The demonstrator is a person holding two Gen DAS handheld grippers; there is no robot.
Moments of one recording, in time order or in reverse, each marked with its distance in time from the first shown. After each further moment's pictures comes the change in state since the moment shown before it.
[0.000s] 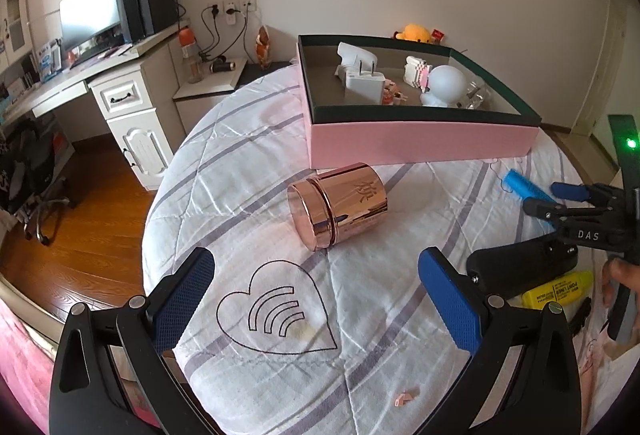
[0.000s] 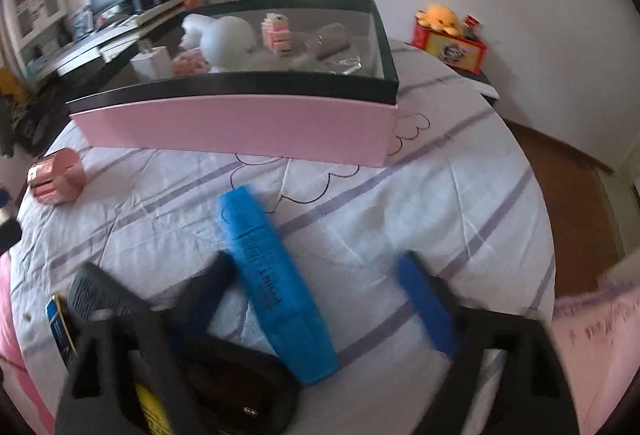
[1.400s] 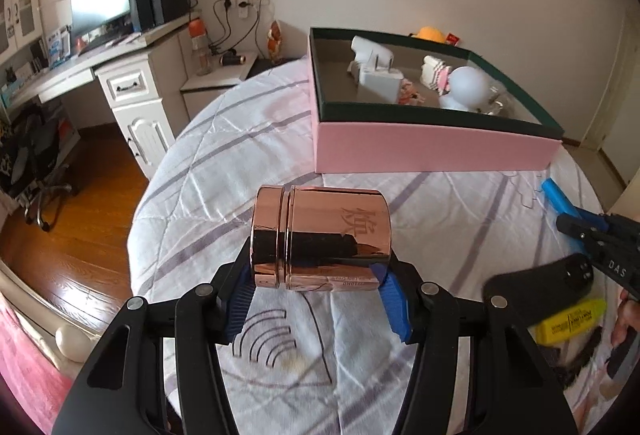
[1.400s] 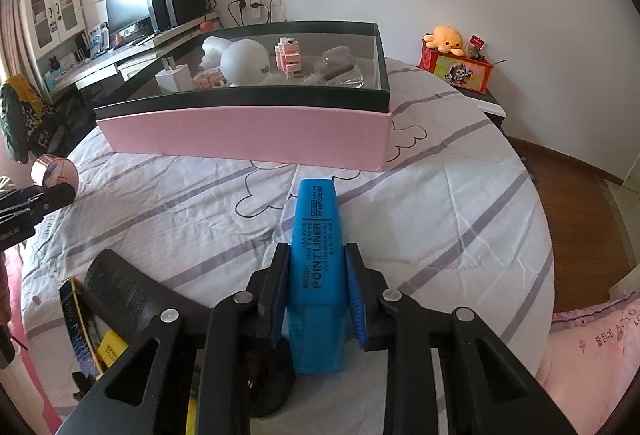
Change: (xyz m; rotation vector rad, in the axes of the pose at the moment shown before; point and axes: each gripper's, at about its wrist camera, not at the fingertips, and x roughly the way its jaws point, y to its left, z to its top) left arm 0.021 -0.002 0.003 -0.041 0.001 0.030; right arm -0.014 0.001 -0.014 0.002 -0.099 0.036
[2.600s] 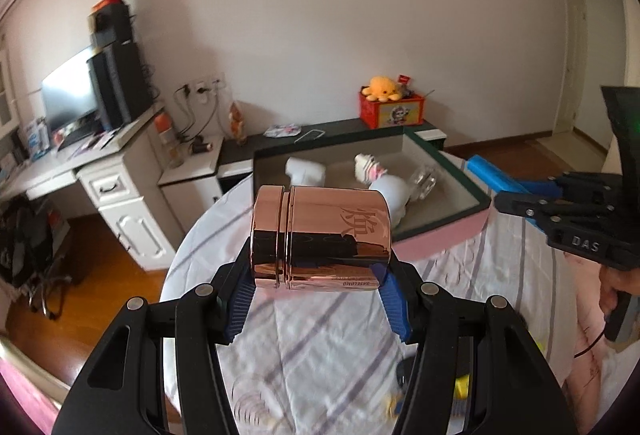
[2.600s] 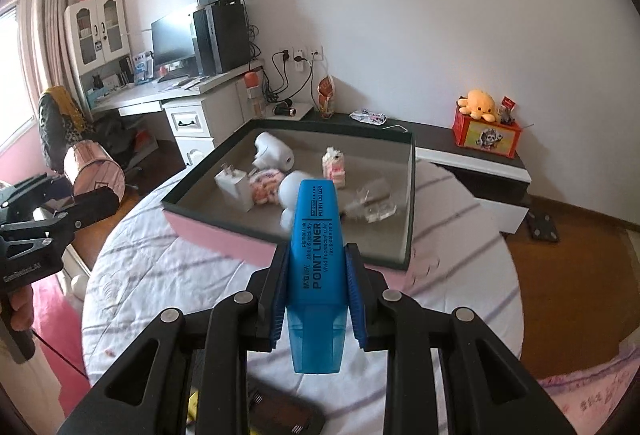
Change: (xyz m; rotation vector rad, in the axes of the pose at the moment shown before) left arm -0.060 -0.054 0.091 0.207 -0.196 -0.070; right arm -0.048 0.011 0.083 -0.090 -0.154 0.120
